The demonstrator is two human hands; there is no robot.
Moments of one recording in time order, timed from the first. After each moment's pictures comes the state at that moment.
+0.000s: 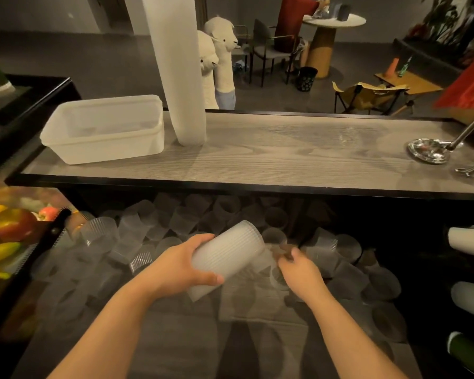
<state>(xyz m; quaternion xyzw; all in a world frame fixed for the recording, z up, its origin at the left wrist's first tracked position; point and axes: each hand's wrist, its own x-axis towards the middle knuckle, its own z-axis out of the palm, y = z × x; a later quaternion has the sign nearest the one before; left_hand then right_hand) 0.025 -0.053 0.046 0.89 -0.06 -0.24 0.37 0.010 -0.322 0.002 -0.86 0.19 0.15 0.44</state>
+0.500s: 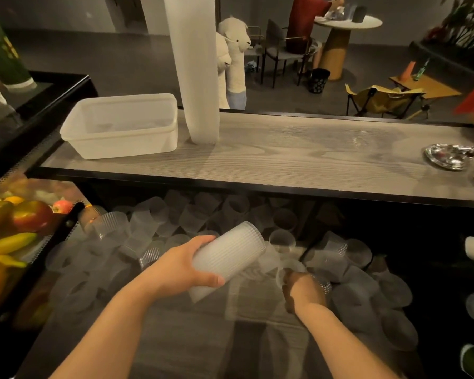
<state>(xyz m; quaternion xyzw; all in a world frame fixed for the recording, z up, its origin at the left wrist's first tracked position) 0.017 -0.041 0.049 0.90 -0.04 -0.24 0.35 0.010 -0.323 -0.065 -0.91 0.22 0.23 0.27</state>
